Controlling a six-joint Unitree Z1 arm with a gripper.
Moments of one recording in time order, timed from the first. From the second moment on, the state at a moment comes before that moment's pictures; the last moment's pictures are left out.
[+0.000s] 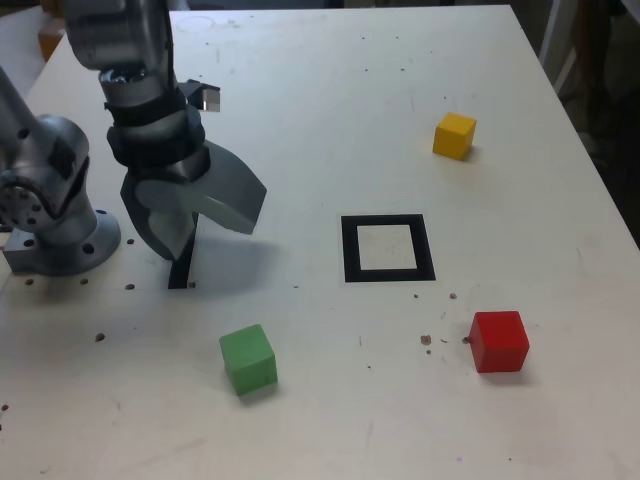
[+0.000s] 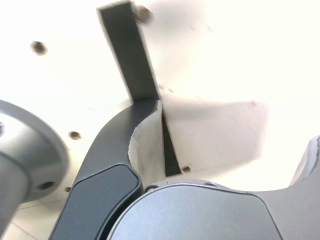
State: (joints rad) arm -0.03 1.33 -0.53 0.69 0.02 0.08
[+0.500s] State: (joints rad) arm -0.03 1.26 -0.72 1.12 0.13 -0.09
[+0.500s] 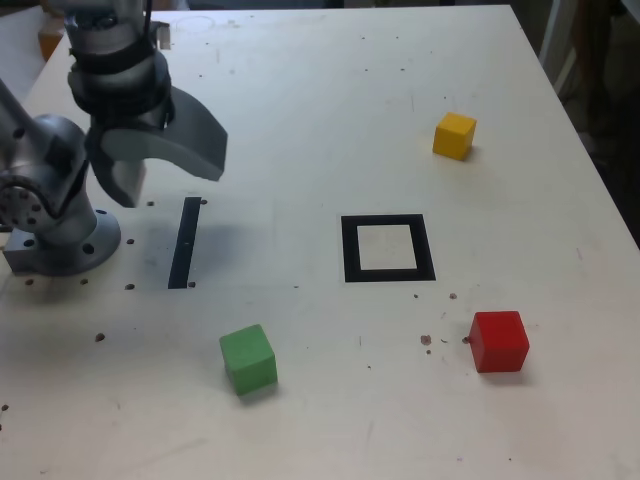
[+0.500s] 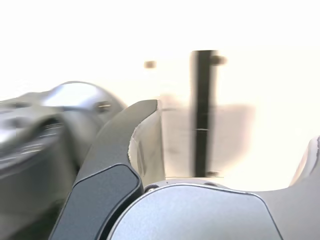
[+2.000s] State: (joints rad) arm -0.27 1.72 -1.35 1.29 0.10 -0.18
